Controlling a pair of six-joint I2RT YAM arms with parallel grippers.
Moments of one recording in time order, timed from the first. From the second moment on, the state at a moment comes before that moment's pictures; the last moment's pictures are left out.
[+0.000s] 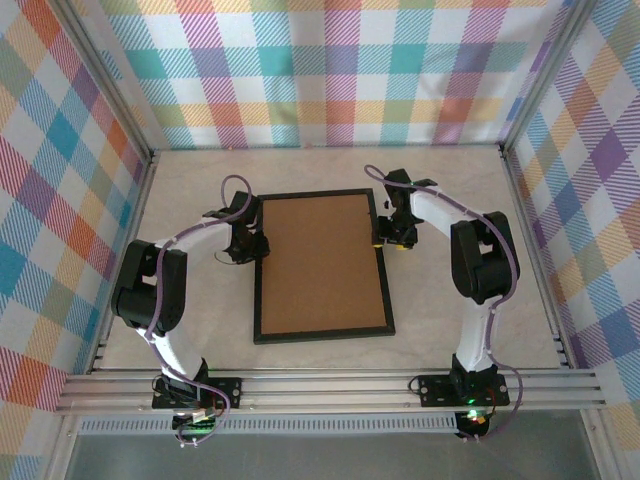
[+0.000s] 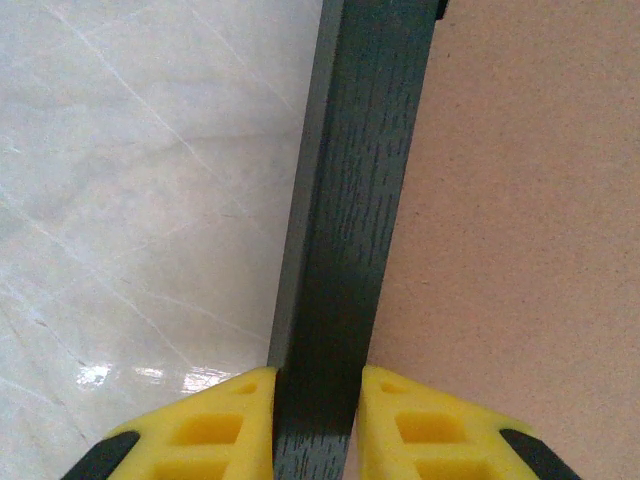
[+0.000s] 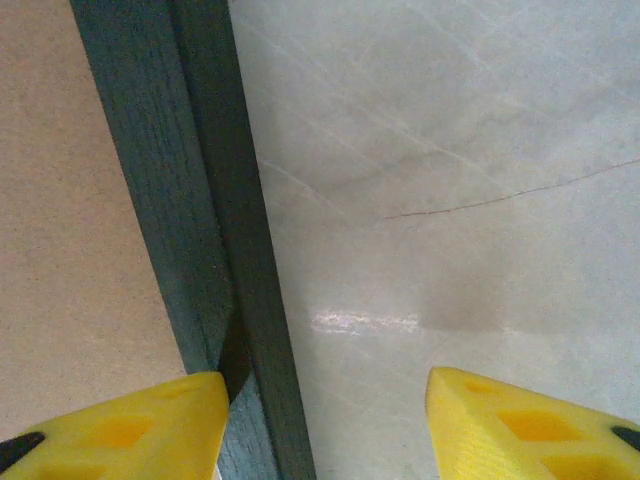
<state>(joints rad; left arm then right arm) -0.29 1.75 1.09 -0.58 0.04 -0.55 0.33 2.00 1.46 -0.89 -0.14 0.37</state>
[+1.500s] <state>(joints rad) -0.24 1.79 1.17 -0.68 0.04 -0.46 0.34 2.00 1.51 -0.89 -0.15 0.34</state>
